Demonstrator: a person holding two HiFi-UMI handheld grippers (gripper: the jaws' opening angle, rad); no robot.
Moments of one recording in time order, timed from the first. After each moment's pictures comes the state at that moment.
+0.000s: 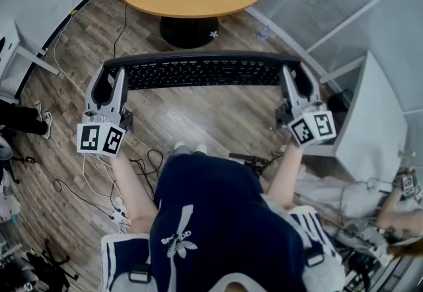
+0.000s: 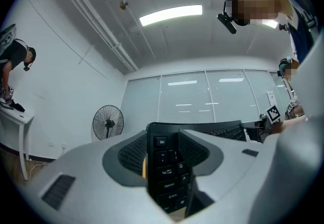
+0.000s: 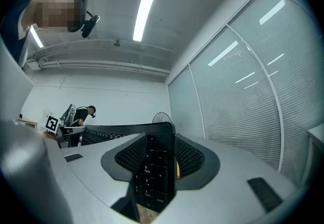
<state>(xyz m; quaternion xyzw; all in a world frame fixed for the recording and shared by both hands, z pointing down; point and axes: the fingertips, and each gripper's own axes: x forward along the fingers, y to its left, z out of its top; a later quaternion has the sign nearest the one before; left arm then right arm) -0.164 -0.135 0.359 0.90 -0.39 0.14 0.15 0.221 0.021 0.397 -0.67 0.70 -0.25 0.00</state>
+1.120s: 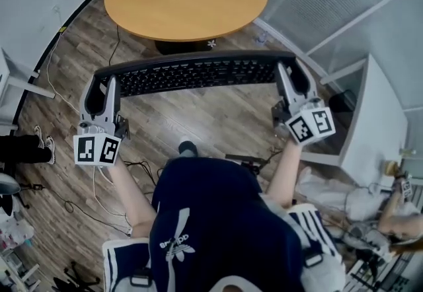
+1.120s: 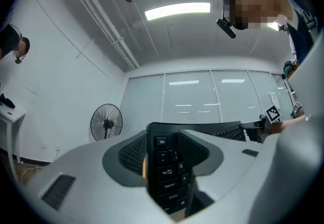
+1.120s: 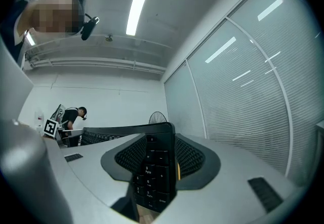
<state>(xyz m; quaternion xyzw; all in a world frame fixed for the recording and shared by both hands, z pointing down) -0.165 -0.143 0.374 0.92 -0.36 0.11 0.11 0.213 0.033 0.420 -0.69 0.68 -0.23 0.04</state>
